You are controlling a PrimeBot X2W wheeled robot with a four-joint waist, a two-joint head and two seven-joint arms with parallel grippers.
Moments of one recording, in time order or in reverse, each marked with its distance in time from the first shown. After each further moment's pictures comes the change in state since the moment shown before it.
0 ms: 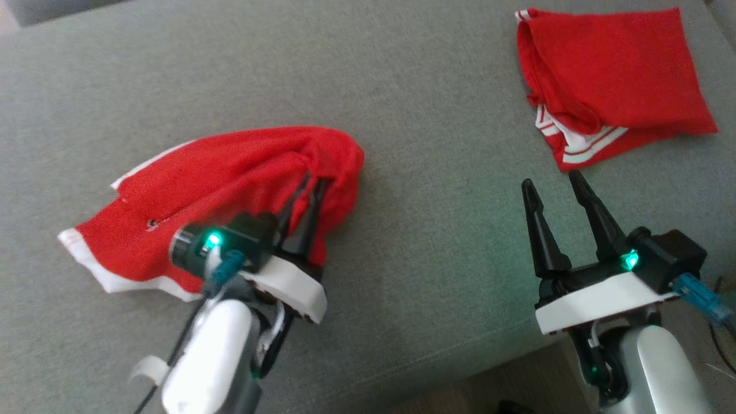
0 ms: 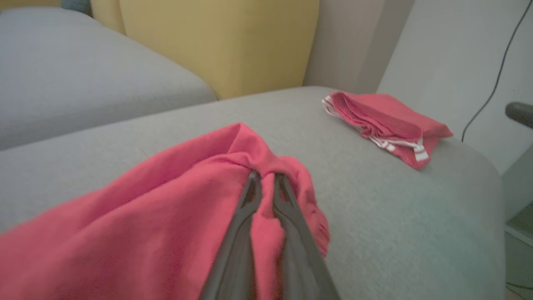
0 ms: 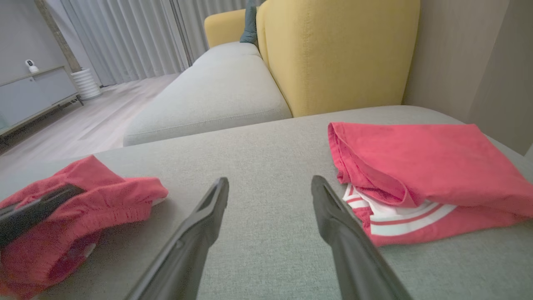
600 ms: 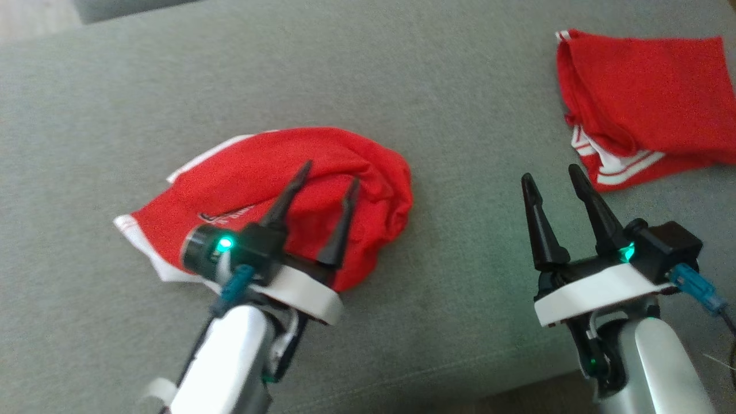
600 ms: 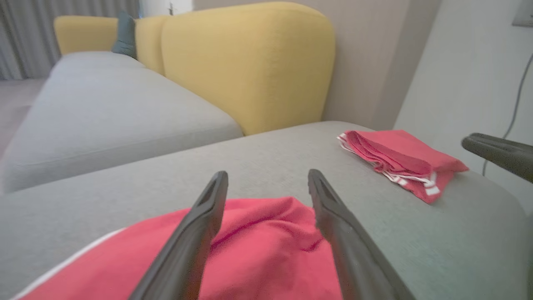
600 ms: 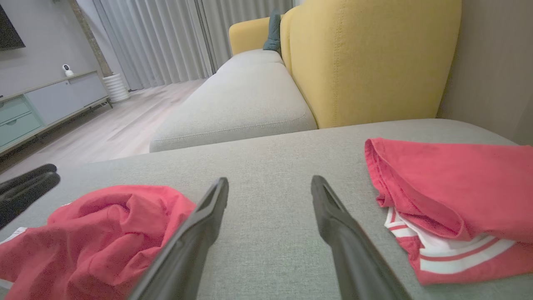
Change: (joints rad) left arm 0.005 0.001 -0.093 -0.038 -0.026 0.067 -0.064; right arm -0.030 0.008 -0.009 0.035 -0.010 0.000 0.002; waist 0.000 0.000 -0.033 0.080
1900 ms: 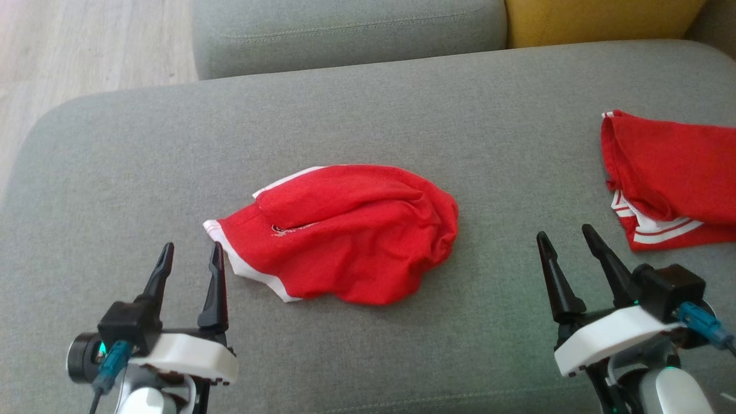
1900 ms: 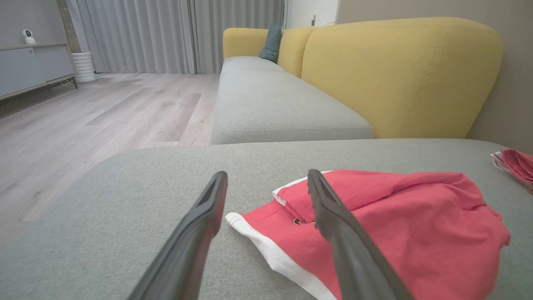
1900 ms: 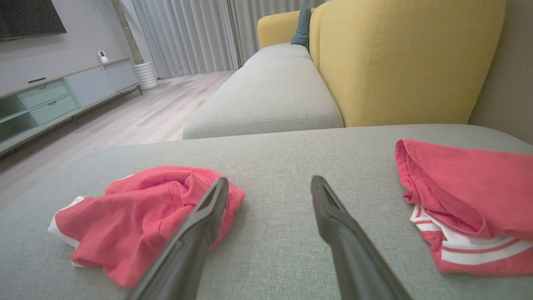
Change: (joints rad) left arm 0.309 0.139 0.253 -0.121 -0.114 0.130 0.004; right arm 0.161 -0.020 -0.047 -0.057 -0.016 0.000 0.118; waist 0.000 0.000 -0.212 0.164
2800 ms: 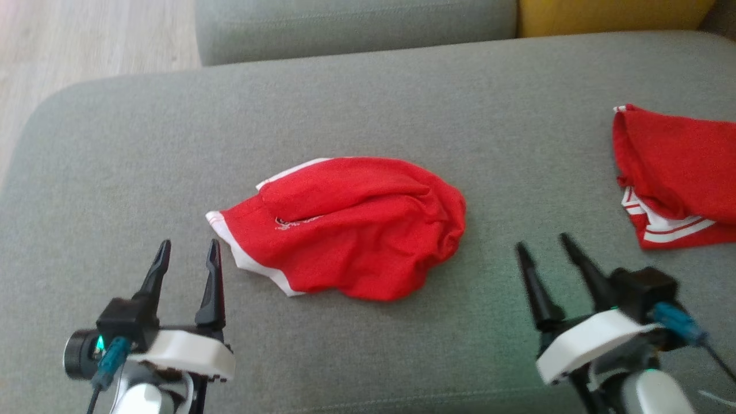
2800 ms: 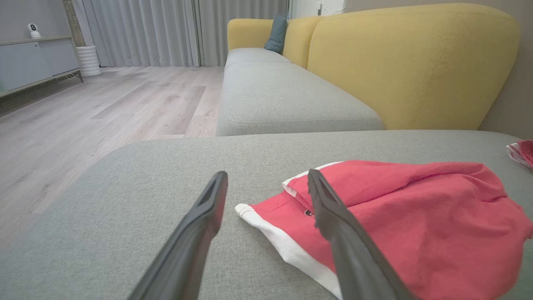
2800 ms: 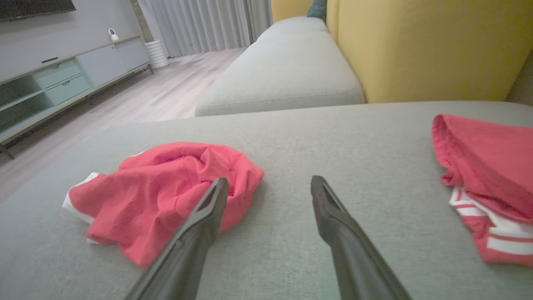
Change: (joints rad) left arm -0.011 0.014 -0.004 0.010 -0.001 0.007 -0.001; right arm -0.002 0.005 0.036 0.021 0.001 0.000 0.020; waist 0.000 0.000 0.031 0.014
